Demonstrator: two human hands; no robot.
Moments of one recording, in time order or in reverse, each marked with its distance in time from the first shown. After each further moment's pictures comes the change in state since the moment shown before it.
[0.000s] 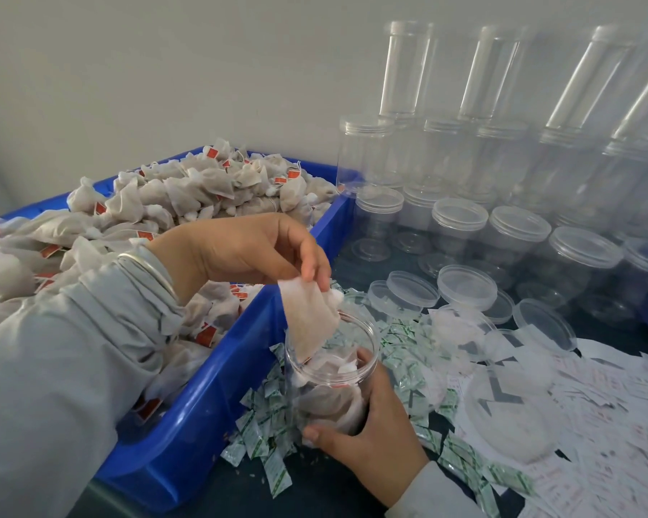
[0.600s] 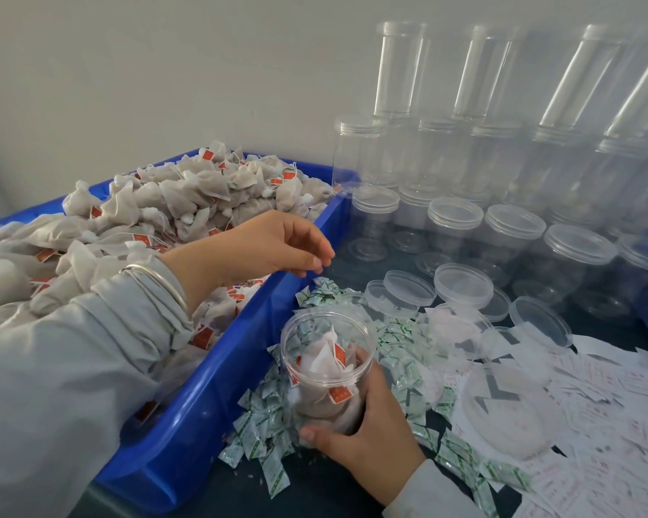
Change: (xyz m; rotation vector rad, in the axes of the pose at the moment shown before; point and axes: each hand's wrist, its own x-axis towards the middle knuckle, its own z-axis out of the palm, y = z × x) left_hand 0.016 -0.011 0.007 0.312 0.537 -0.127; right_hand 0.002 0.002 0.002 -0.019 -0.006 0.009
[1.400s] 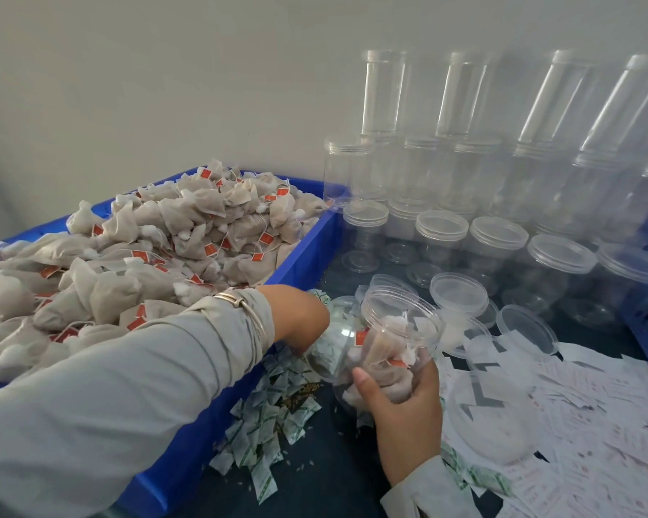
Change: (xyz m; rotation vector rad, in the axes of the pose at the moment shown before) left_hand 0.034 -0.002 0.072 1.393 -0.618 -0.353; right_hand 0.001 -0.012 -0.020 0.091 0.668 -0.020
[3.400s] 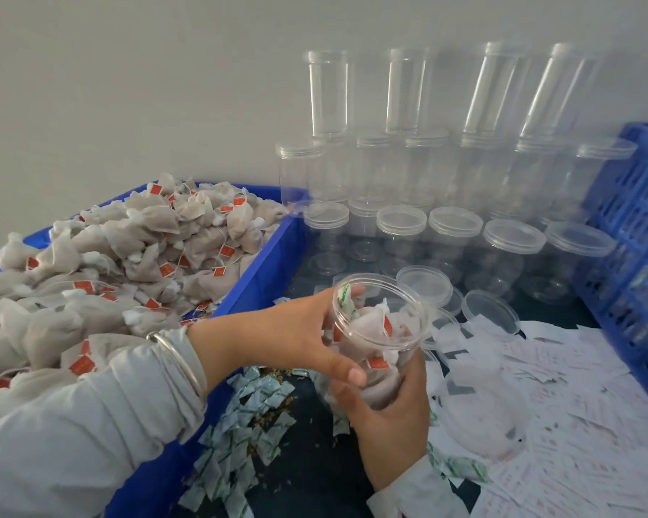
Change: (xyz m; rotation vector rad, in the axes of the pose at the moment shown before) left_hand -0.036 0.024 -0.007 -1.159 0.312 0.577; right_hand 0.001 -0.003 -0.008 -0.069 0.073 -0.140
